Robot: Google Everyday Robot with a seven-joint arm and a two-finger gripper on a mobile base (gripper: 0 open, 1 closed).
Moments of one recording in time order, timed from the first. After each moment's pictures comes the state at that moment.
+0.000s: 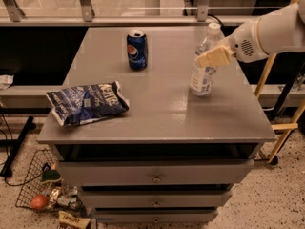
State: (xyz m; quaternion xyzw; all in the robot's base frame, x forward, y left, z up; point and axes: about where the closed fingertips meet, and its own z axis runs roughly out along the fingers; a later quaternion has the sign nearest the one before) arm 0.613 -0.162 0.937 -0.37 0.82 0.14 0.42
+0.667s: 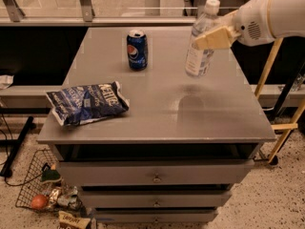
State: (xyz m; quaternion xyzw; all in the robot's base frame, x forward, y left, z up) arm 0.606 -0.143 0.996 -0.41 0.76 0.16 0.47
